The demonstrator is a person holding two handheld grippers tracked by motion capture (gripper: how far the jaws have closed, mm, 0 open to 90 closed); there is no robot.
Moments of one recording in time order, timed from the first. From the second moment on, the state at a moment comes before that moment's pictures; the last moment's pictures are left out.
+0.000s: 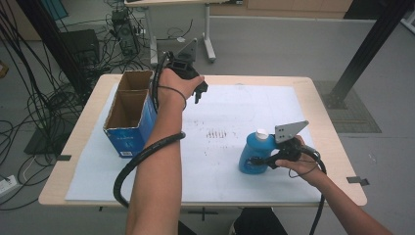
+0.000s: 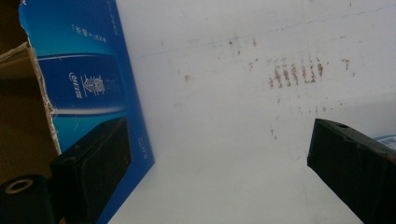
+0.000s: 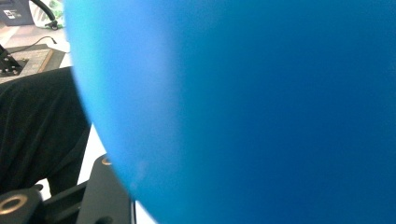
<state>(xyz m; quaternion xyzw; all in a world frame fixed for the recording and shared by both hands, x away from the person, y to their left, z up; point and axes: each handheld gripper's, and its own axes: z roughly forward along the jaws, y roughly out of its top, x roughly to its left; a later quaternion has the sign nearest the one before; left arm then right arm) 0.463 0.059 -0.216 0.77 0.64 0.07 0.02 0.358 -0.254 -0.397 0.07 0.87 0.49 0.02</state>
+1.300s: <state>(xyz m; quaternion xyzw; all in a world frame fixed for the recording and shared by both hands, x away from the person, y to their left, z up) 0.448 0.062 -0.159 0.84 0.54 0.09 0.04 0.366 -0.224 -0.346 0.11 0.87 0.47 0.00</state>
